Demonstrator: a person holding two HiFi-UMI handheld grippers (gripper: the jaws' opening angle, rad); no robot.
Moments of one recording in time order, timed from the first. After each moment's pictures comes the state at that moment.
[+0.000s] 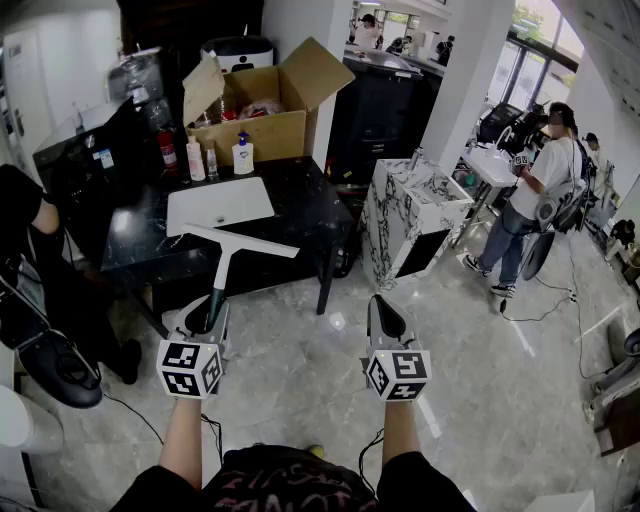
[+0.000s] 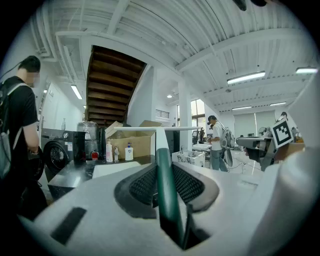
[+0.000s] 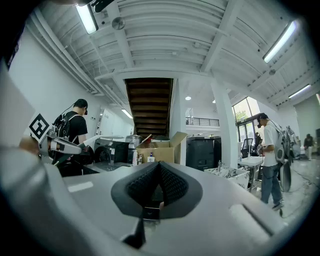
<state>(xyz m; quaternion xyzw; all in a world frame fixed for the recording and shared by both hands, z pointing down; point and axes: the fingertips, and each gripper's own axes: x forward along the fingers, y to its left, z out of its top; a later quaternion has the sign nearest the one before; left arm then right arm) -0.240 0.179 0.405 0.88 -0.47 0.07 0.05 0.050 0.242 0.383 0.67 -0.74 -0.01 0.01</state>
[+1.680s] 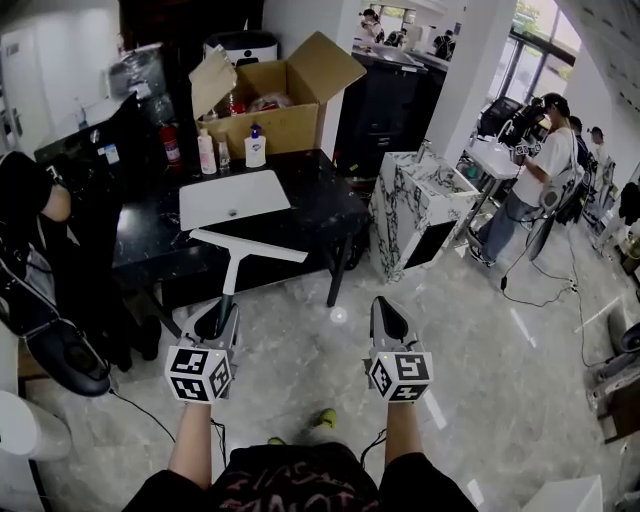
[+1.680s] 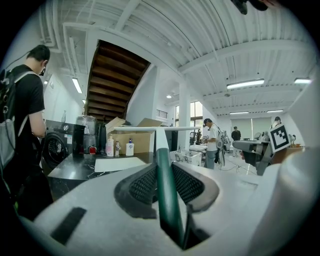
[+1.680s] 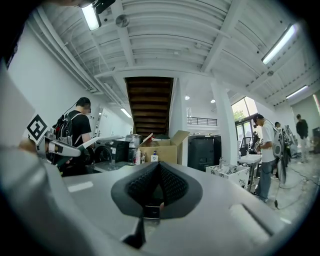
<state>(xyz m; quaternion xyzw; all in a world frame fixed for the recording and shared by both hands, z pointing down) -0.302 0.184 0.433 0.89 -0.45 0.06 0.07 -0.023 0.246 0.405 0.68 -0.73 -0.01 0.01</state>
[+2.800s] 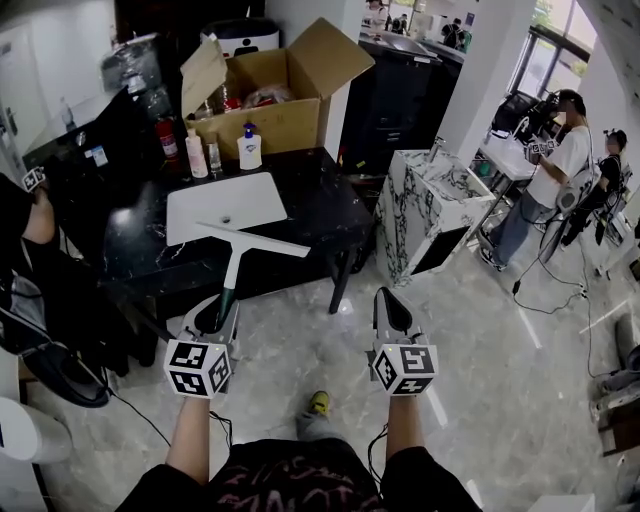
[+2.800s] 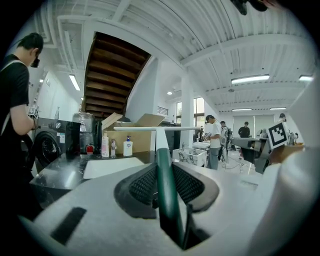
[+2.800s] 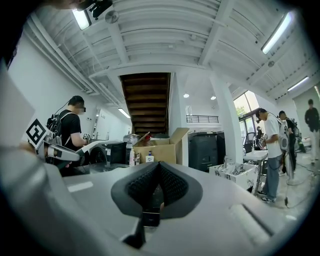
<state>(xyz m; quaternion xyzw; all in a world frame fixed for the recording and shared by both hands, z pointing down) -0.246 0.063 0.448 0.89 -0.45 0.08 0.08 0.036 0.117 0.416 0.67 -0.74 0.01 -0.01</state>
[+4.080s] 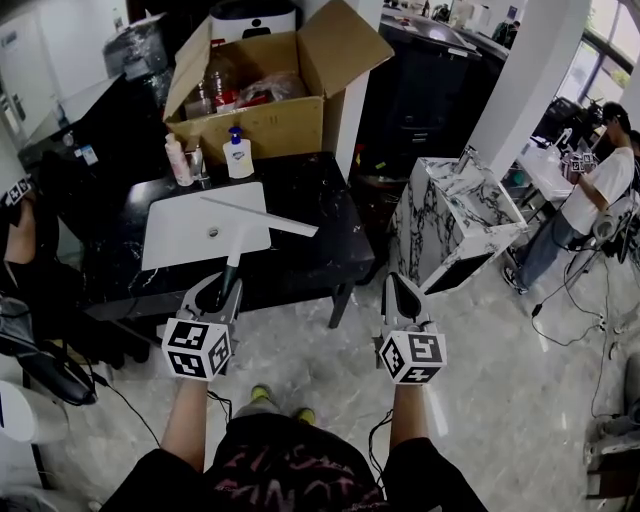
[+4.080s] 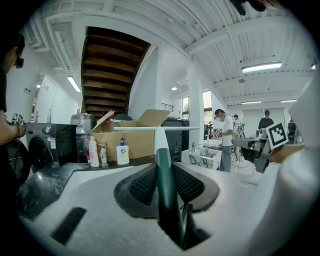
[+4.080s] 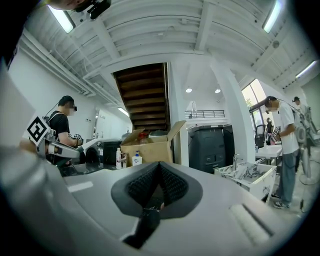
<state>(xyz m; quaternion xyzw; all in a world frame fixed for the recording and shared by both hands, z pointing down) -0.118 -0.125 0.442 0.86 -0.49 0.10 0.07 0.173 -0.093 0.429 0.64 -0.77 0.03 -0.01</state>
